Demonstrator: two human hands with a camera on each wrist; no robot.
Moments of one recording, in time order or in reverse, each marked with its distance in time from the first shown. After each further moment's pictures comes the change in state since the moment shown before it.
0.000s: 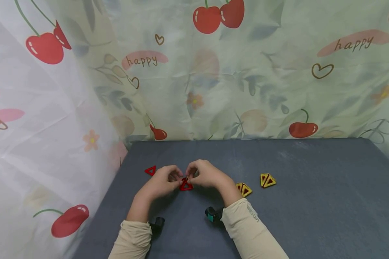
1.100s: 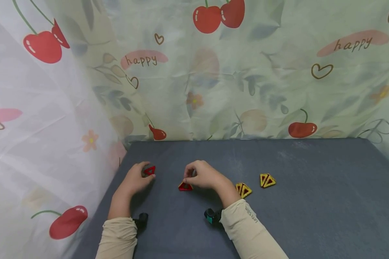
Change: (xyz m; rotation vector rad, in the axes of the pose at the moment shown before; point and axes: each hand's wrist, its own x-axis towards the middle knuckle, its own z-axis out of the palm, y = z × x) left_hand -0.015 -0.061 -0.050 0.139 0.181 -0.179; right_hand 0.002 0.001 0.006 -0.015 0.027 -0.061
